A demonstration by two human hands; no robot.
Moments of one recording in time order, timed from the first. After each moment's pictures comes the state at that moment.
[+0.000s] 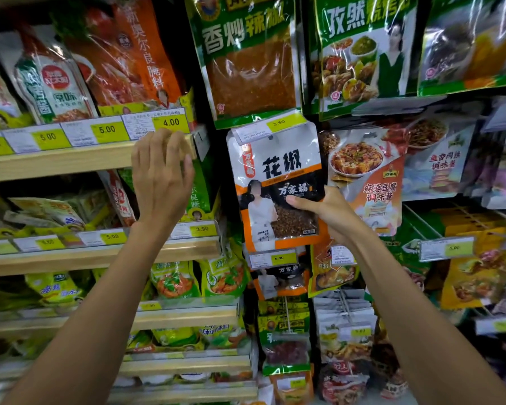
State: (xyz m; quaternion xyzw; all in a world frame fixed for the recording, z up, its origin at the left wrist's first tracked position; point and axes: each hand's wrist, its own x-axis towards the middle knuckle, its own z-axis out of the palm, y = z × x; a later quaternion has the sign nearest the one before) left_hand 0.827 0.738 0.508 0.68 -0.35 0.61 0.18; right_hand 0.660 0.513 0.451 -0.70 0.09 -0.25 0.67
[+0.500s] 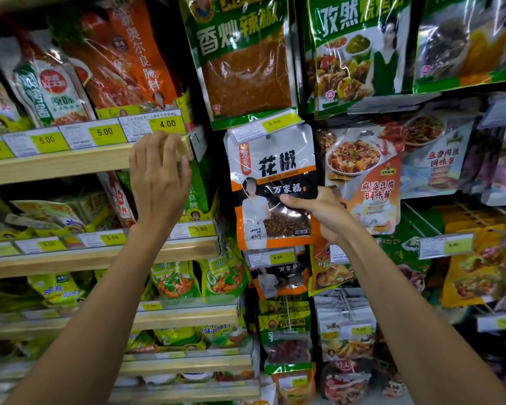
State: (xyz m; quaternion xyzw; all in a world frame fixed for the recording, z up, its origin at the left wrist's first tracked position) left_hand 0.824 0.738 0.507 0.69 -0.35 0.61 0.19; right_hand 0.667 0.516 0.449 -0.67 0.09 -0.22 0.70
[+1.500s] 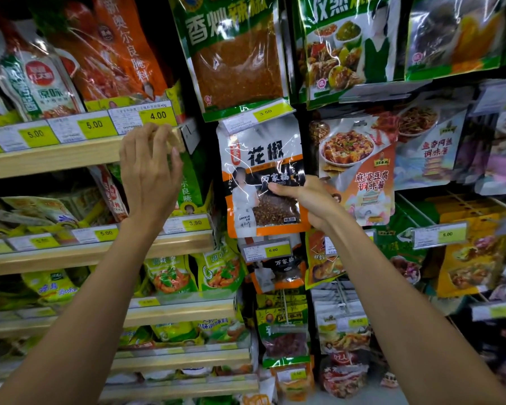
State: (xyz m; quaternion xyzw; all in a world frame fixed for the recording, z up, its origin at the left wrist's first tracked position) left_hand 0.824 0.738 0.508 0.69 -0.34 0.61 0.19; right_hand 0.682 0.518 0.454 -0.66 0.15 -0.23 0.70
